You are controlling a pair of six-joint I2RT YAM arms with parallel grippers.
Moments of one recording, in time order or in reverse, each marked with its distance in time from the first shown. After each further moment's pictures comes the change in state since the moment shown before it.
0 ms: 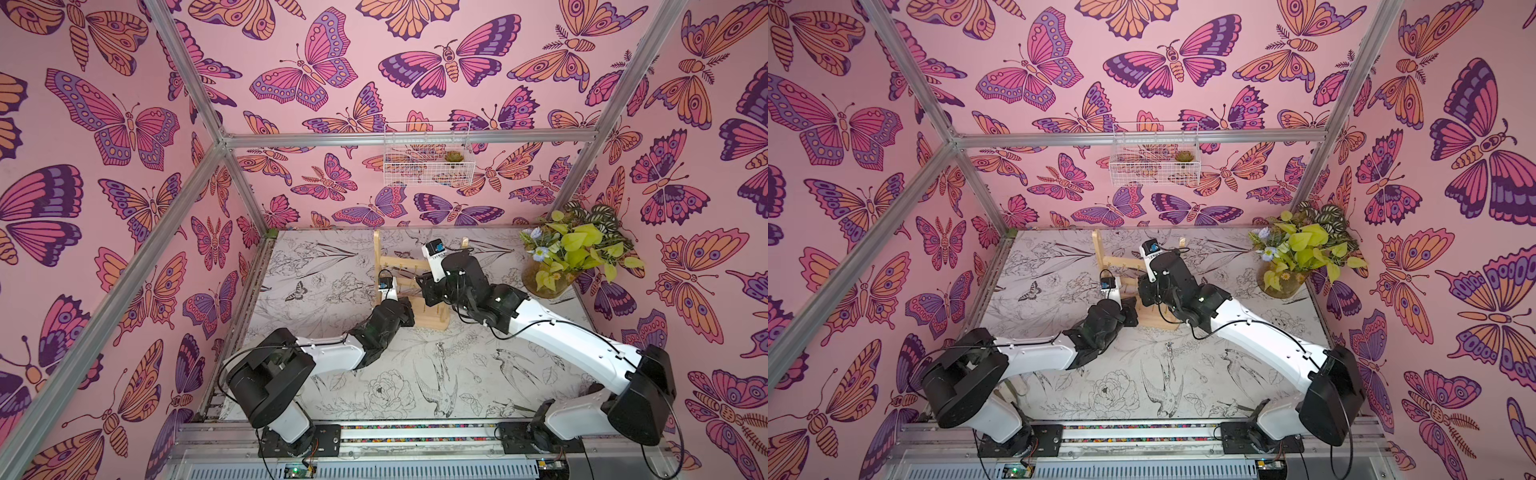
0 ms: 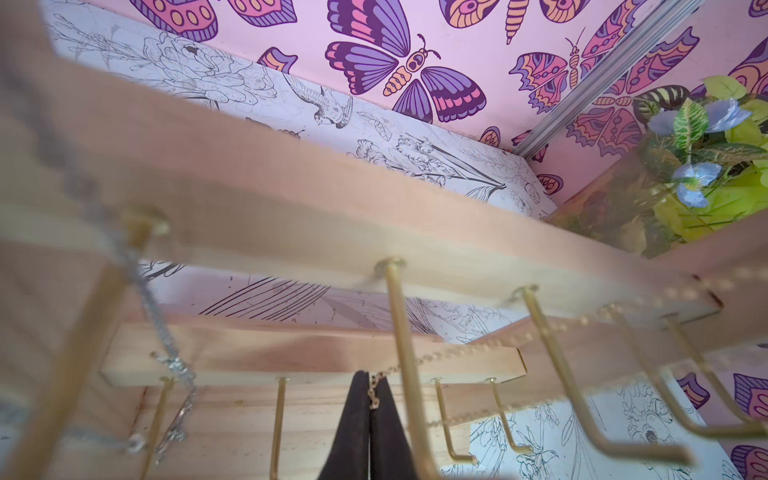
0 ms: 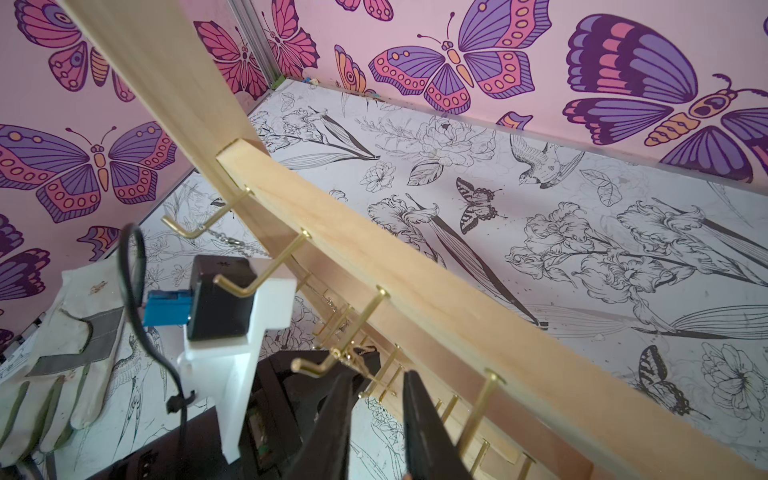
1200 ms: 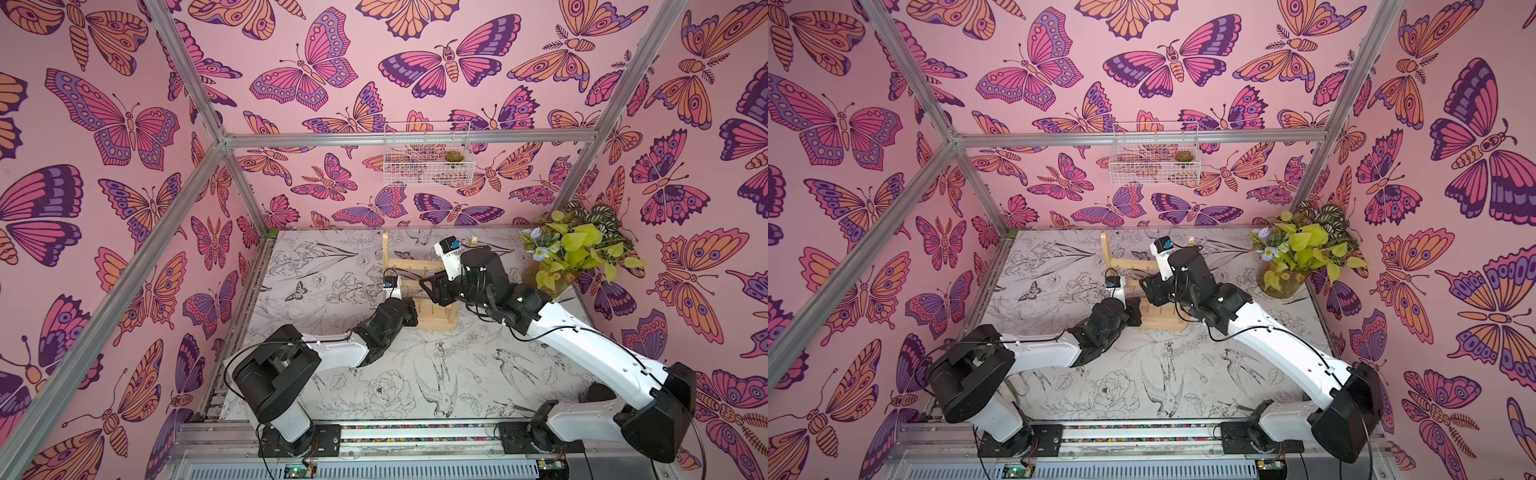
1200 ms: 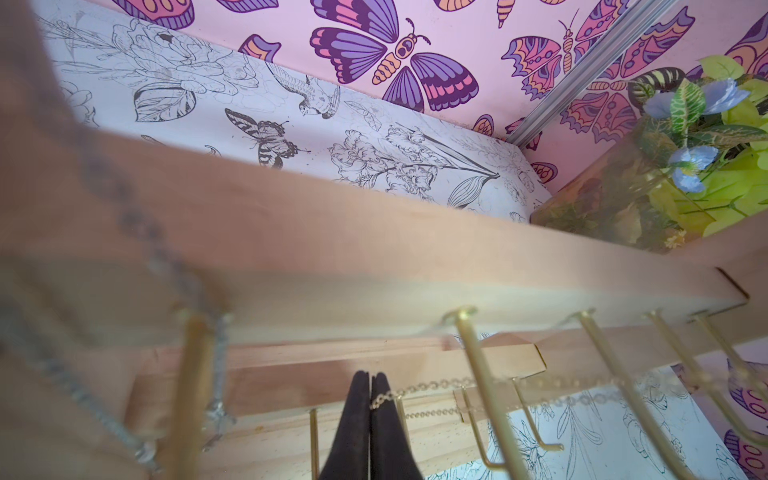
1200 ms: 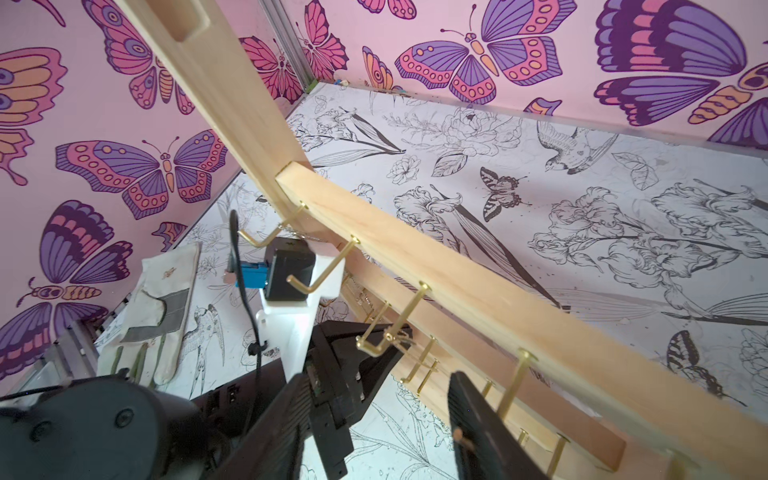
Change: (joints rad) left arm -0.006 0.038 0.034 -0.003 0.027 0.010; right arm -0.076 -0.093 -0.005 -0.066 -0.199 0.040
